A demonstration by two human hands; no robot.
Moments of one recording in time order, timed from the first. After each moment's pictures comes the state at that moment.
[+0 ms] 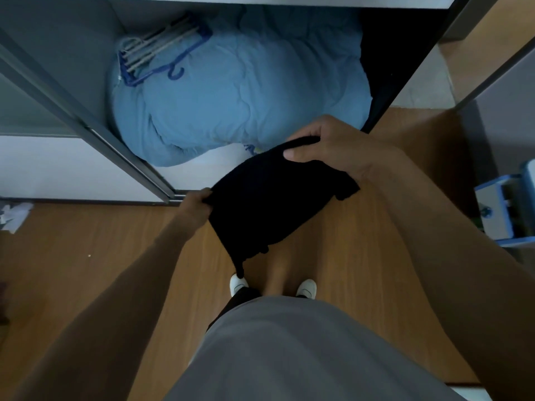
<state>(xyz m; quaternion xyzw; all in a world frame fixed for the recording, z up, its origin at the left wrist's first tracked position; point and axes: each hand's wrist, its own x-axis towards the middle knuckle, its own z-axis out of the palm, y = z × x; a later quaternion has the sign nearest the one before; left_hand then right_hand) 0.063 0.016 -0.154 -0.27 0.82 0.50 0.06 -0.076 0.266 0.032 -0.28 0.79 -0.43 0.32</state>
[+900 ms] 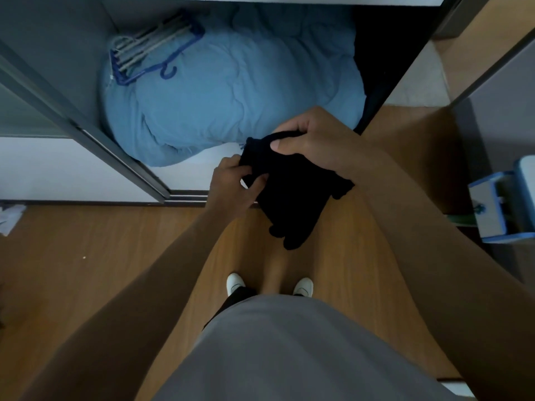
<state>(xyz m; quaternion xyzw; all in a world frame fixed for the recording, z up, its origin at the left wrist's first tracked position) 0.015 0.091 -0.109 -0.08 0.91 0.39 -0.13 -0.069 0.258 0.038 -0.27 0.81 -0.44 0.27</state>
